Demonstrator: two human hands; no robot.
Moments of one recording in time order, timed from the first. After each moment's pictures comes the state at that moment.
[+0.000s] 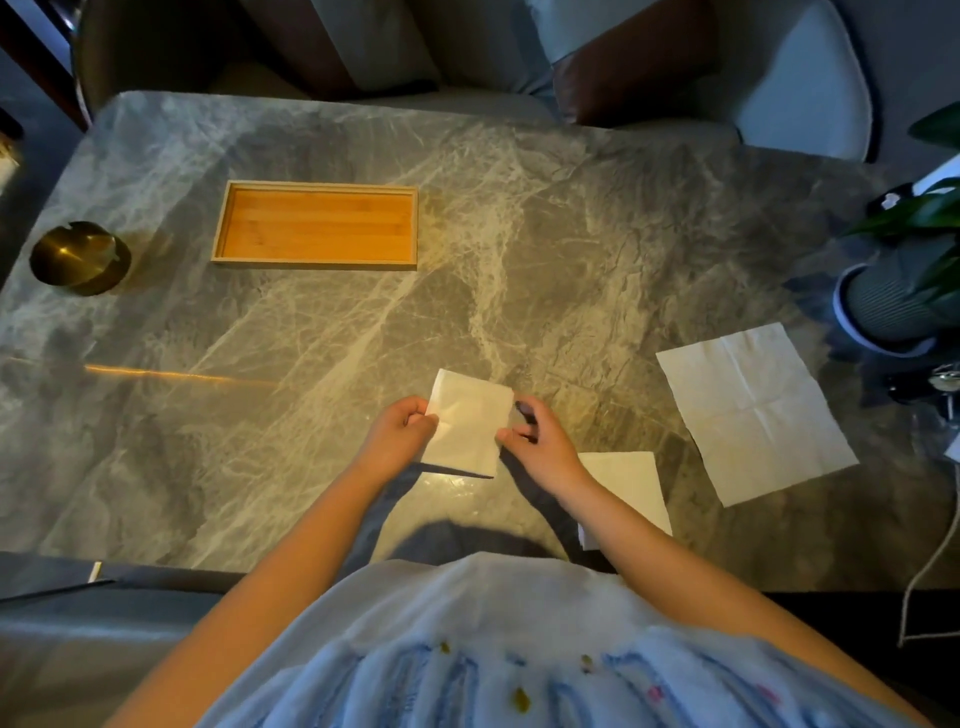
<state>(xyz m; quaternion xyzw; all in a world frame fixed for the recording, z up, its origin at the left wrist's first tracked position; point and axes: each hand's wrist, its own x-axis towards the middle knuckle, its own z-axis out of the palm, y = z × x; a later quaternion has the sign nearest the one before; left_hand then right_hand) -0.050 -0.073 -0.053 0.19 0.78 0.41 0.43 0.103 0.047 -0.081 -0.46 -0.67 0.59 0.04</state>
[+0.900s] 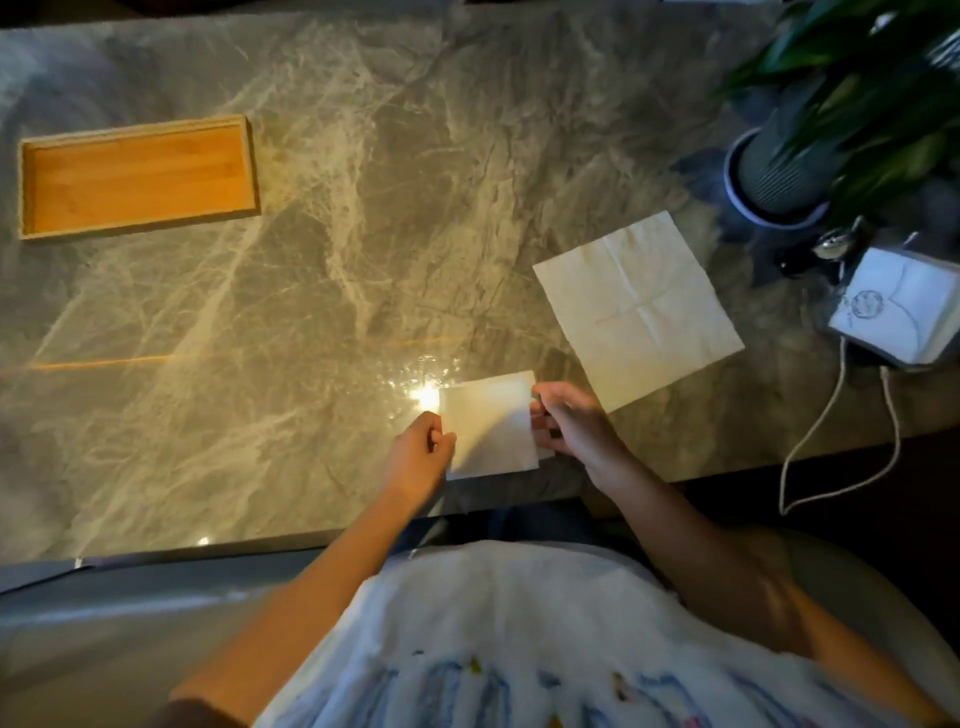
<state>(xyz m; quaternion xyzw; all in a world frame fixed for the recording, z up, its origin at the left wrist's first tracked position) 0.126 -0.030 -0.099 0.25 0.82 0.27 0.43 0.278 0.105 -0.062 -0.56 -0.49 0.66 0.06</state>
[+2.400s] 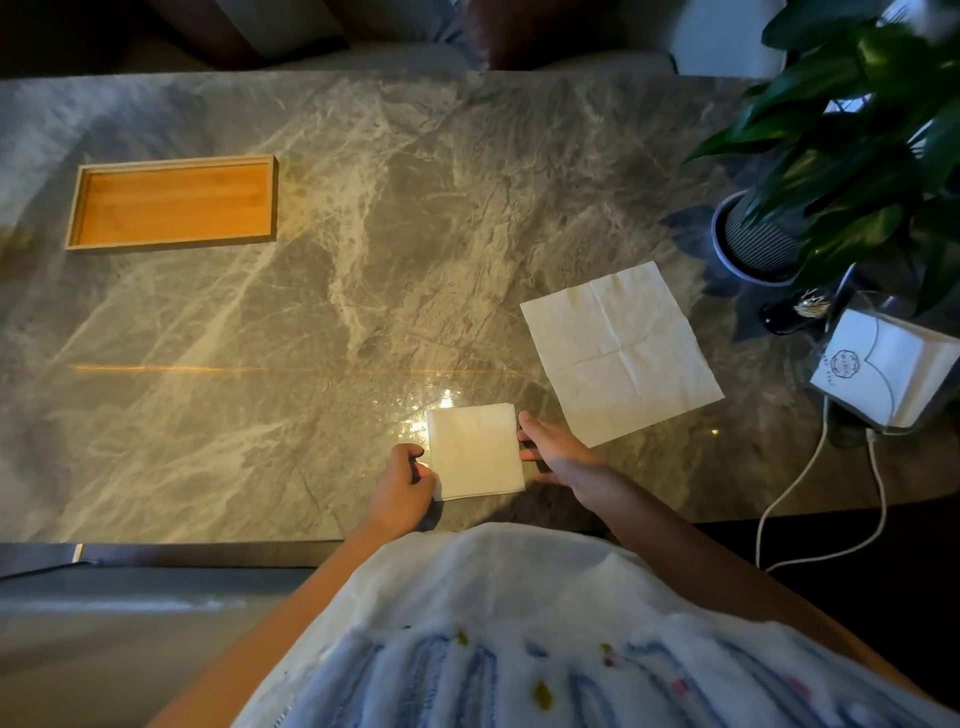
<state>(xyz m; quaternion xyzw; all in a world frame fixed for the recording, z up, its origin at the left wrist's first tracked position) 0.156 -0.026 -0.091 0.15 0.83 0.29 0.45 0.289 0.139 -0.071 -0.53 -0.53 0.65 -0.12</state>
